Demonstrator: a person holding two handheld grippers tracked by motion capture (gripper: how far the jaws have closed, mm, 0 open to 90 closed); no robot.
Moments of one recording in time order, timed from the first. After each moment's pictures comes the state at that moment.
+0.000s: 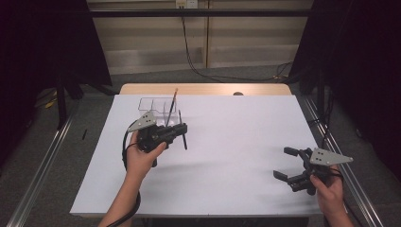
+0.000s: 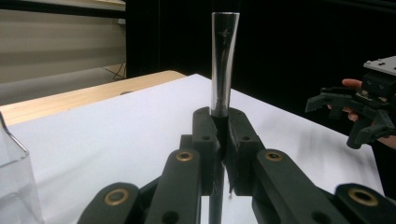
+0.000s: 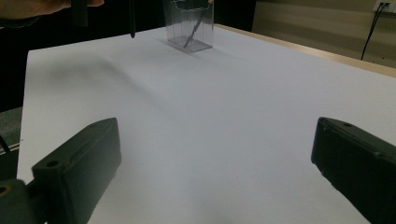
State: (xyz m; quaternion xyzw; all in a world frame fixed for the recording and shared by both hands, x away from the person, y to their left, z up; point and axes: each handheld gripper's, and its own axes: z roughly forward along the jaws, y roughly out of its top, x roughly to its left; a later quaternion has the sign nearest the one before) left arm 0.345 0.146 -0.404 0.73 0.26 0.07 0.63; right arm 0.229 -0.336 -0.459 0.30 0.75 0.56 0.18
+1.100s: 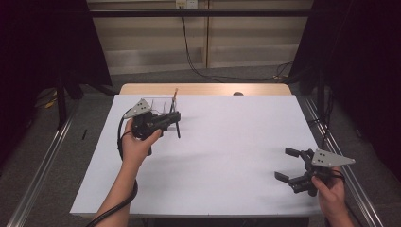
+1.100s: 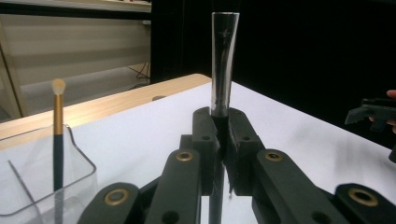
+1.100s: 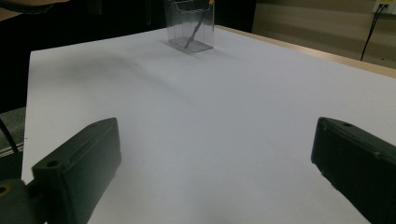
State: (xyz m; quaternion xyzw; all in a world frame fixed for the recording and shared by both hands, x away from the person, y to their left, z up) left arm 0.372 0.158 -0.389 0.73 0.29 0.10 0.61; right arm 0.225 -0.339 -0.460 0.29 0.75 0.57 0.18
